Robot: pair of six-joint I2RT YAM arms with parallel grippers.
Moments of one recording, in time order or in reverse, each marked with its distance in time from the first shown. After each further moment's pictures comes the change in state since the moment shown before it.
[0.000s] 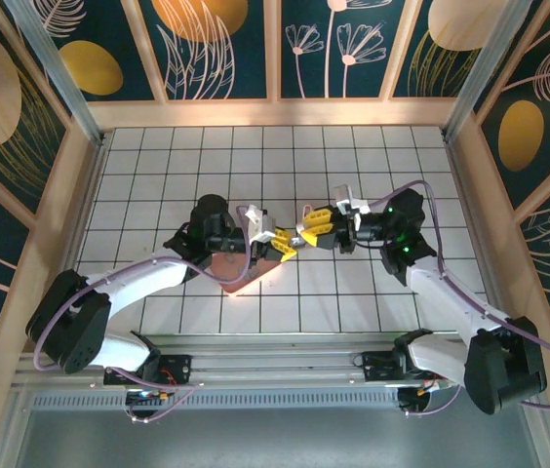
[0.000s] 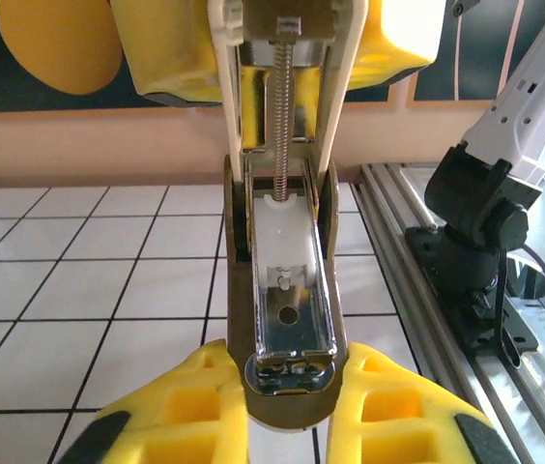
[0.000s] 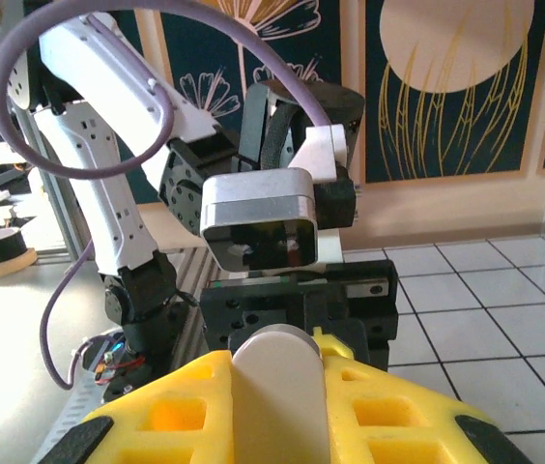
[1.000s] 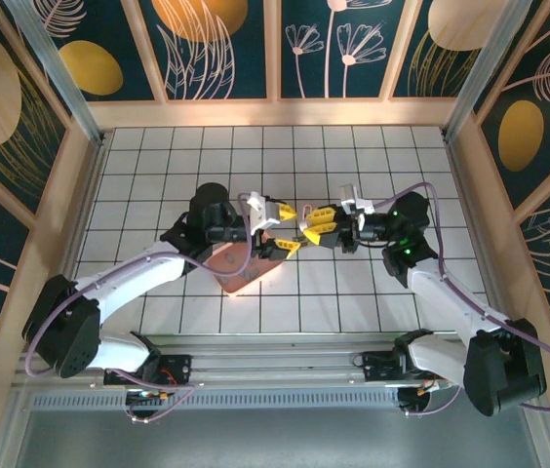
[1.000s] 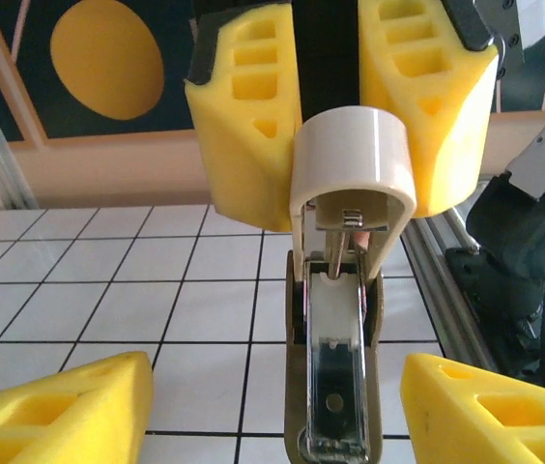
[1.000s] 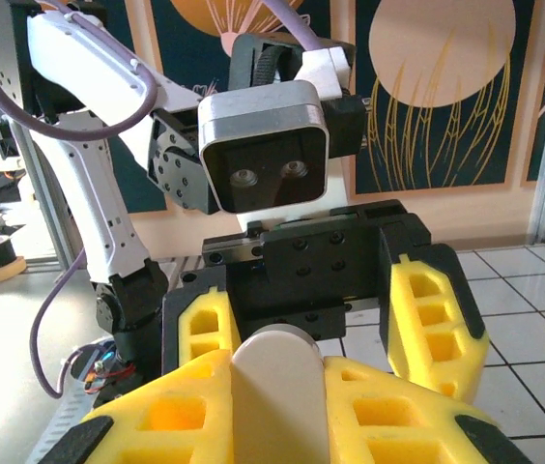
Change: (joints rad) left arm -0.022 -0.016 0.142 -0.150 -0.081 0.039; right arm -0.021 -0.008 -0.027 0.068 0.002 0.039
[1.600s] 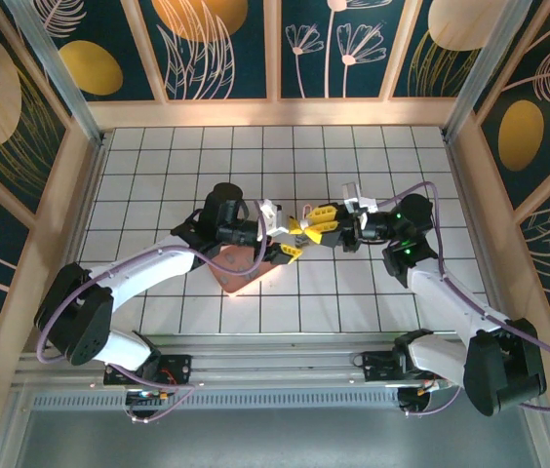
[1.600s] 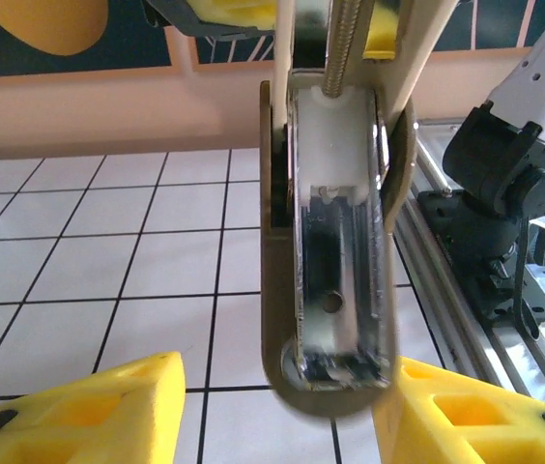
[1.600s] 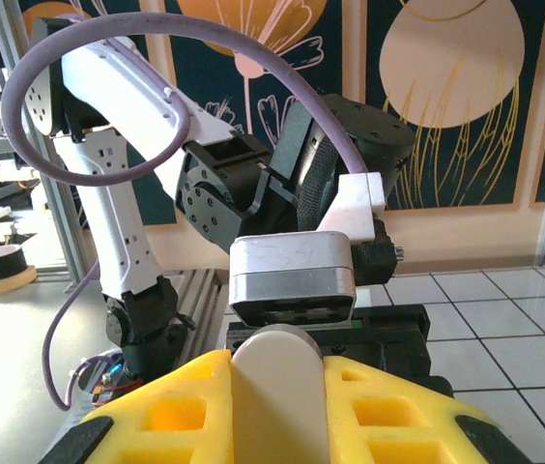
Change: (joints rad) left arm -0.013 0.069 0.031 -0.134 0.033 0.108; right arm 0.000 0.002 0.000 0.108 -0.015 0.087
